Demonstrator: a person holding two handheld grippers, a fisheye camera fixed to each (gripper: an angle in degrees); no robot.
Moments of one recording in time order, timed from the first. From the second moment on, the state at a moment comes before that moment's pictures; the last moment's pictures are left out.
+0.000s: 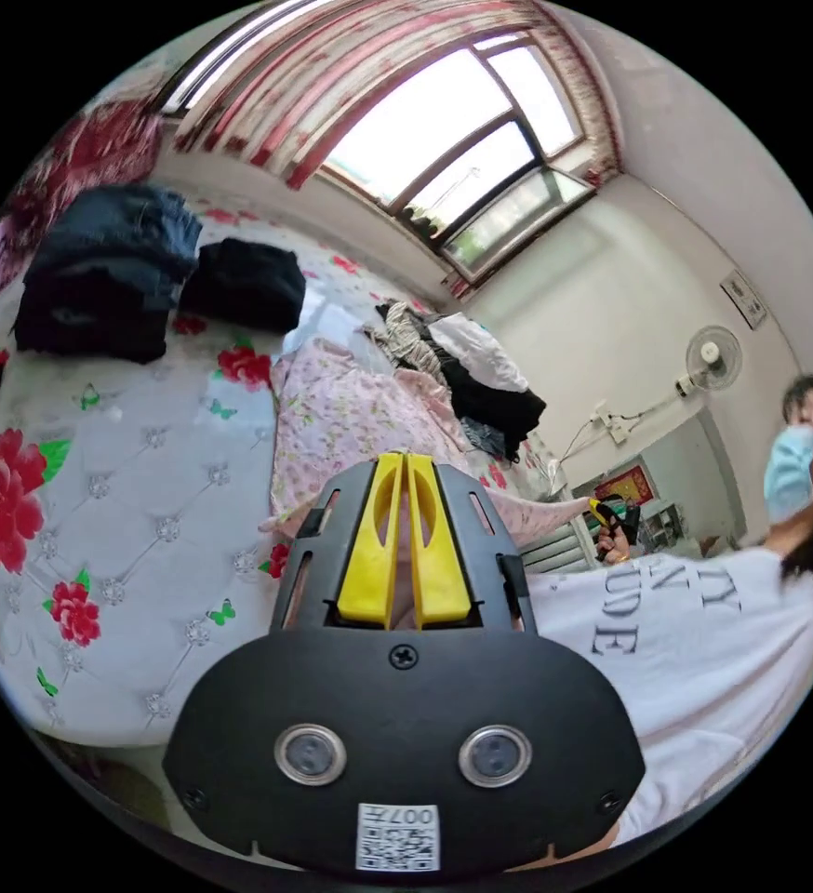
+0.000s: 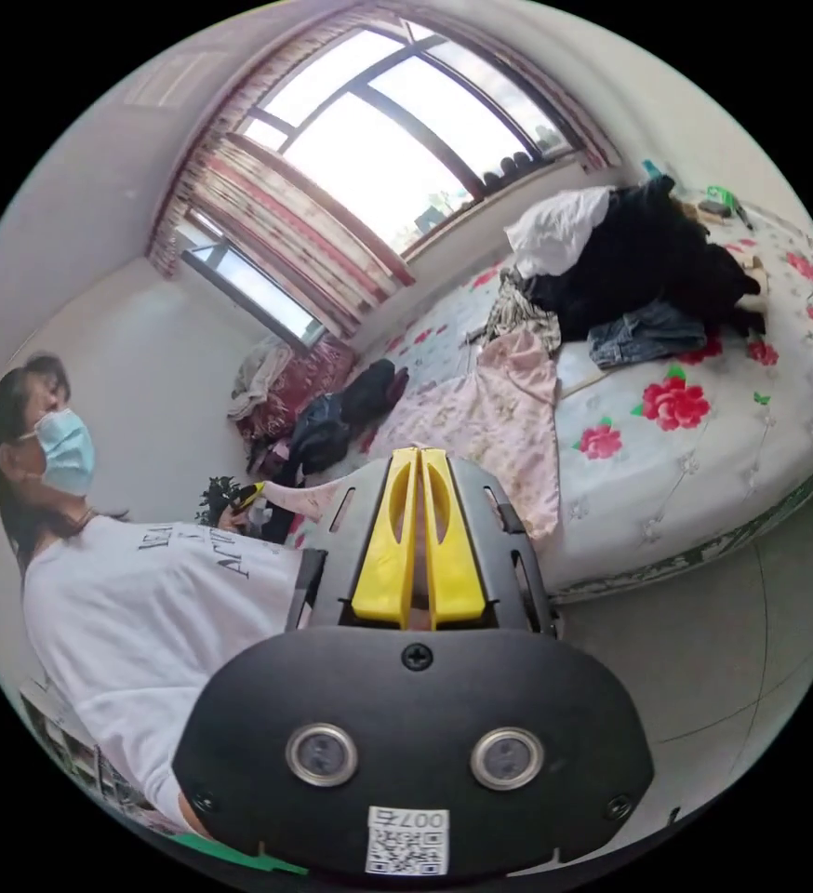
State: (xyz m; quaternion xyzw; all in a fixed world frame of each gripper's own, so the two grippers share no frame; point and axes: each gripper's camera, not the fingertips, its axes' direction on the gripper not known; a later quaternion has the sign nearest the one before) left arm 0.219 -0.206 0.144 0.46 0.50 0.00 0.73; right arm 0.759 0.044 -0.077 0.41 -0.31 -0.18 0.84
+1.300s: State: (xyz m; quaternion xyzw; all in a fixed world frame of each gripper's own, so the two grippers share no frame) left arm 0.195 -0.004 0.177 0.56 0.53 0.01 0.63; right arm 0.784 0.129 -0.072 0.52 -0.37 -0.14 0.76
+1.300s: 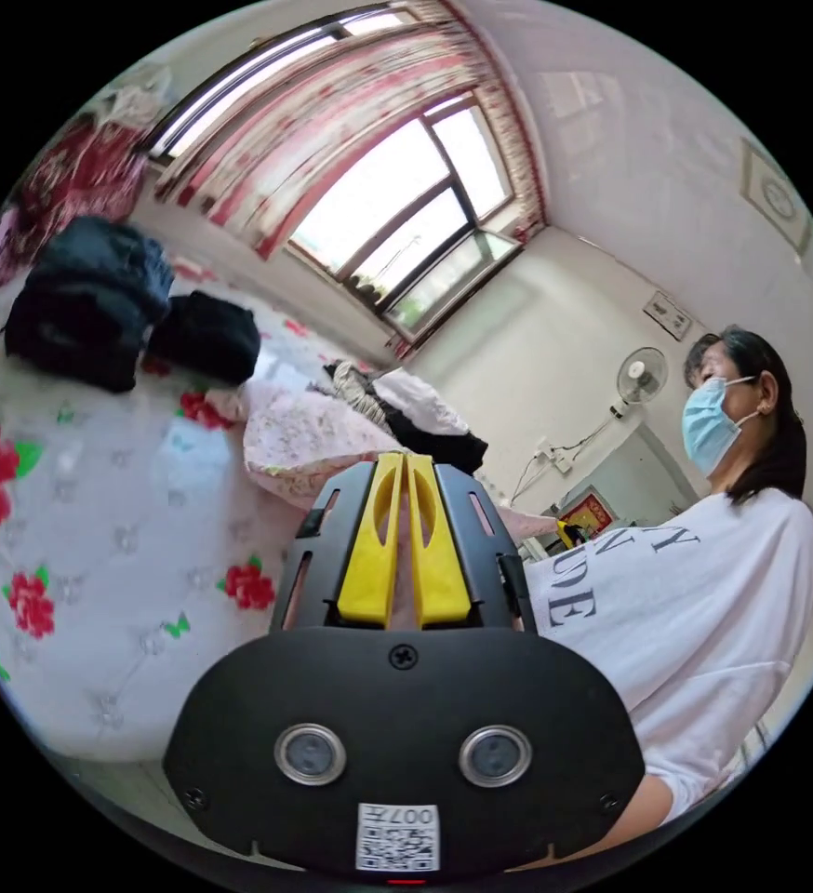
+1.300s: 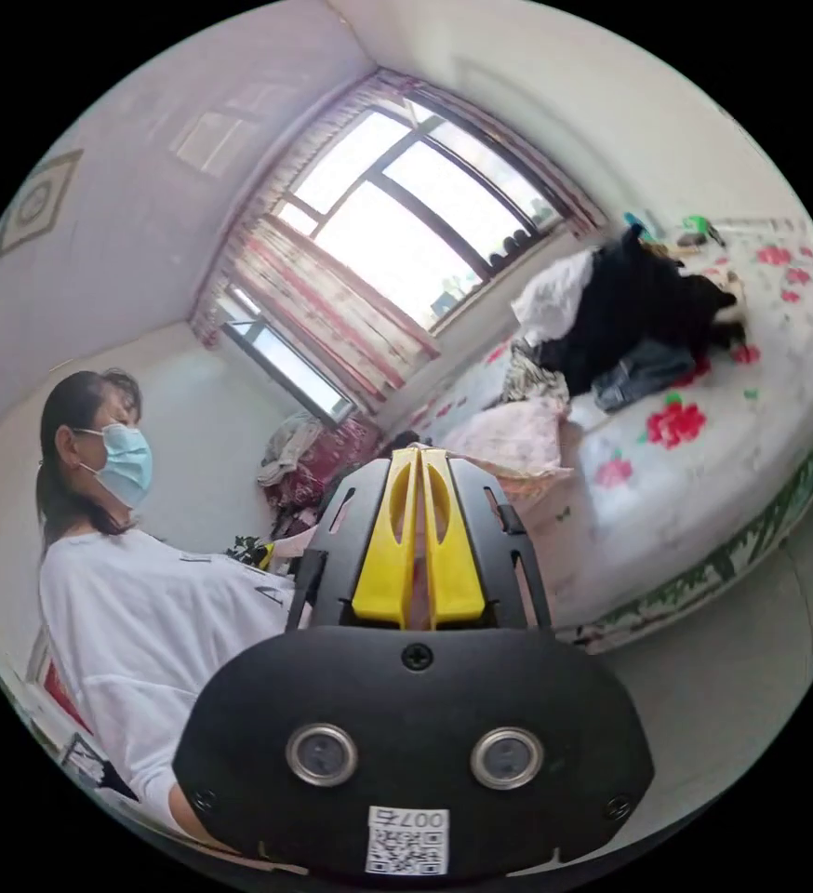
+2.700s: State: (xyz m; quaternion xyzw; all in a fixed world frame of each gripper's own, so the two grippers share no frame) left arm 0.290 -0.339 0.421 0.33 0.46 -0.23 0.79; right arm 0.748 -0.443 -0.142 0.27 -0.24 0.00 0.93
